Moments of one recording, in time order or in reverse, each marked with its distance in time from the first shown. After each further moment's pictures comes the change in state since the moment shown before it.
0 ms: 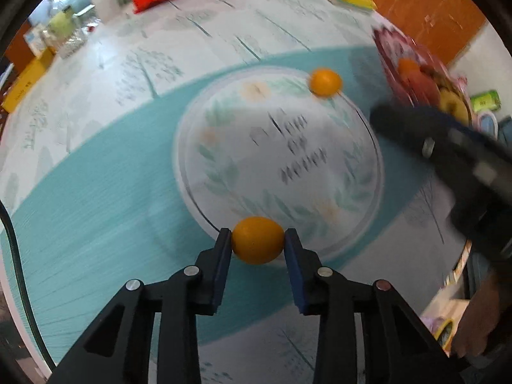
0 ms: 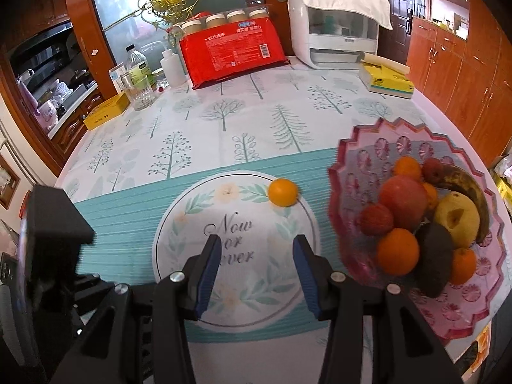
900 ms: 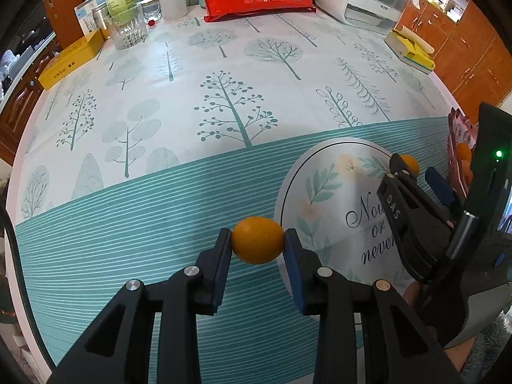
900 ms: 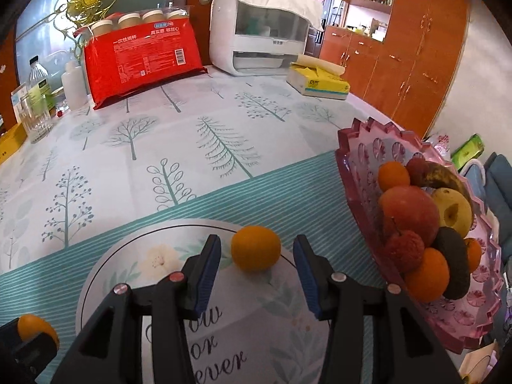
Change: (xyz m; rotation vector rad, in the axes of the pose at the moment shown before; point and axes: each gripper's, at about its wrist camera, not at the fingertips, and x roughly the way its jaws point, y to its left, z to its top) left arm 0.001 0.073 0.041 -0.175 -0.076 0.073; right arm 0.098 0.020 0.027 0.158 -0.106 -0.464
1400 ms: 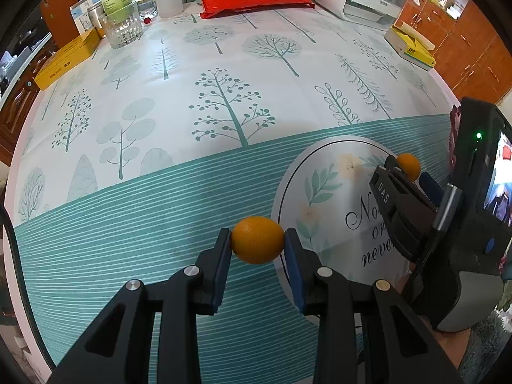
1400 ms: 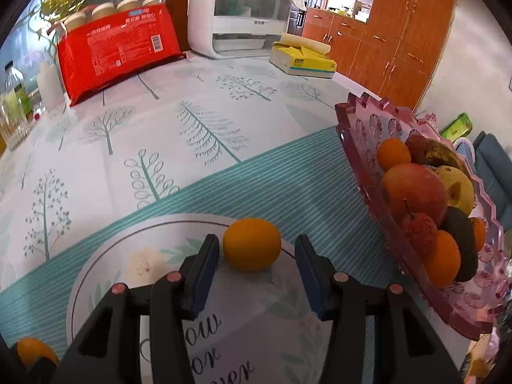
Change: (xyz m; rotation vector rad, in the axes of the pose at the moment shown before) left arm 0.004 -0.003 0.003 0.005 0.012 -0.001; right arm 0.022 -0.003 0.001 0.090 0.082 -0.044
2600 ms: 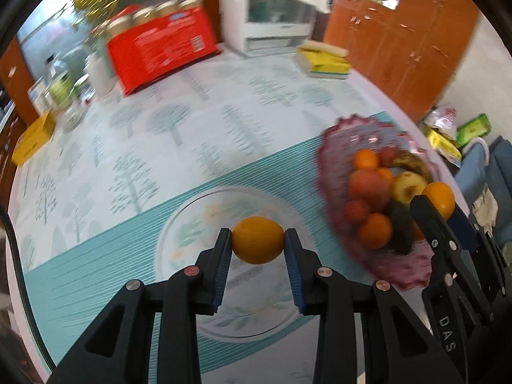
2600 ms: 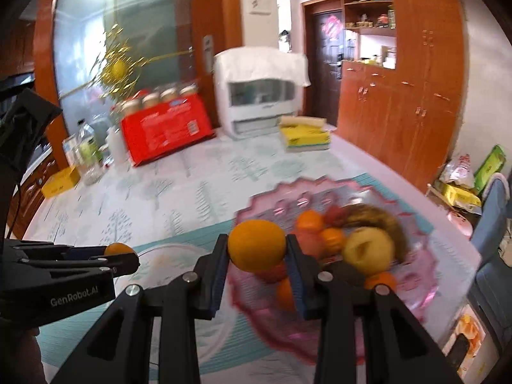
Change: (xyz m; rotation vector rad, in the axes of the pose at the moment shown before) left arm -0.080 -0.146 0.010 0.207 -0.155 -0.101; right arm -0.133 -0.168 0.010 -0.040 -0.283 0.272
